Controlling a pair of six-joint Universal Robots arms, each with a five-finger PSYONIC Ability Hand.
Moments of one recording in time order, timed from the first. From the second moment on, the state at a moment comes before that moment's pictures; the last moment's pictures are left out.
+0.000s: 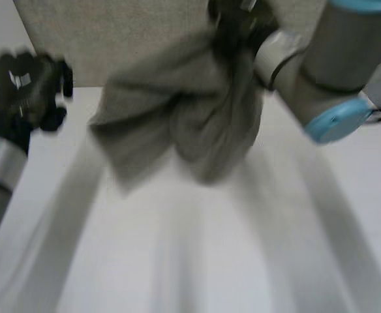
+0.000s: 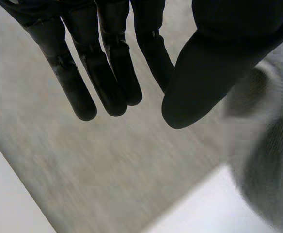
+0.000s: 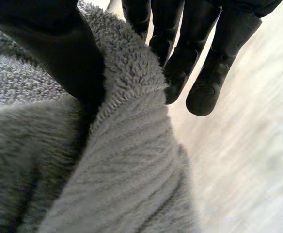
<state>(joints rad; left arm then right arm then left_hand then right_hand) 4.47 -1.46 -1.86 3.60 -1.44 3.41 2.12 -0.83 0.42 0.17 1.42 3.06 1.04 1.04 1.04 1.04 0.86 1.31 1.32 1.33 1.34 1.12</state>
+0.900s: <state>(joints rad) 4.28 -1.98 -1.85 3.66 -1.40 3.18 2.09 -1.43 1.66 0.07 1.33 2.57 0.18 0.17 0.17 0.17 0.03 1.31 1.32 1.34 1.34 1.13</state>
